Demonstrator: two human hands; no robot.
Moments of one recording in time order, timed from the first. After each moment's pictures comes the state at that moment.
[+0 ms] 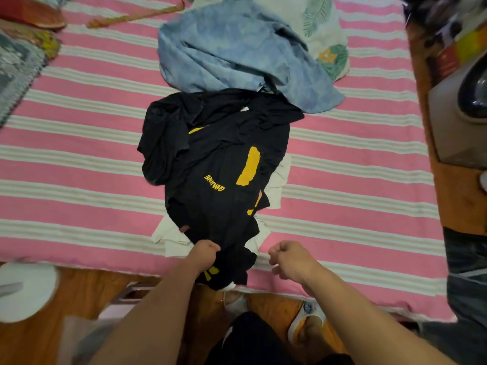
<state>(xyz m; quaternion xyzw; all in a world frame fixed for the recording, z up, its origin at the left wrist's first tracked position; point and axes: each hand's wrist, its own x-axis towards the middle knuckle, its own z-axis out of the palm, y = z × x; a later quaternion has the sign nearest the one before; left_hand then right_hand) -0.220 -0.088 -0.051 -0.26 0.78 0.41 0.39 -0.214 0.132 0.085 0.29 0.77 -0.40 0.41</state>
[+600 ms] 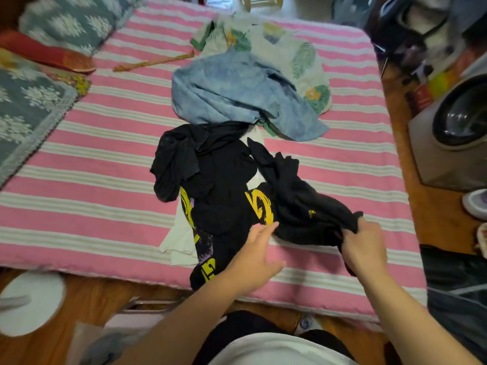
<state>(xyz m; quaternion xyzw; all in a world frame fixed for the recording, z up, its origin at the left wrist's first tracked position) -0.188 0.001 0.132 0.08 0.82 0.50 0.28 -0.215 0.227 0.207 0.30 0.91 -0.27 0.06</state>
